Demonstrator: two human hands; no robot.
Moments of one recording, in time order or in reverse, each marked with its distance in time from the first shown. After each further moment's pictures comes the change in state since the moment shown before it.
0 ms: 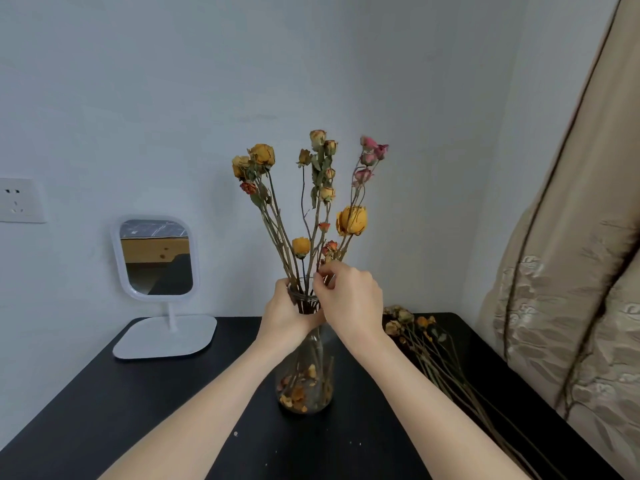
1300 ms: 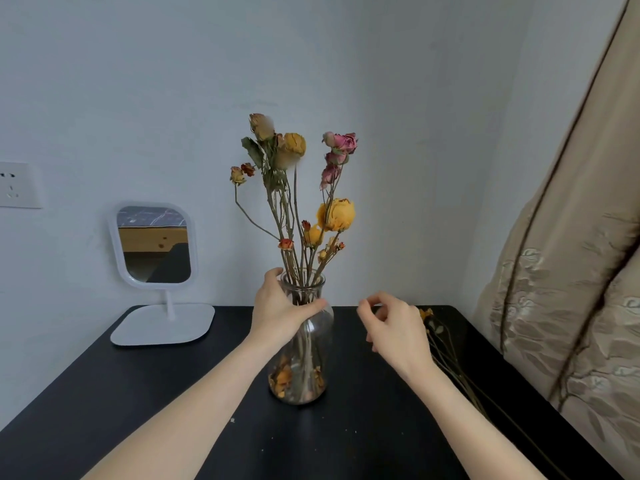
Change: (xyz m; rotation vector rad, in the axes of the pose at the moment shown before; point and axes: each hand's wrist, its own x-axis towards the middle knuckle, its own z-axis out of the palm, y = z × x) left_hand -0.003 -0.010 -0.003 -0.023 0.076 0.023; right_hand -0.037 0.071 -0.021 0.115 -0.133 0.158
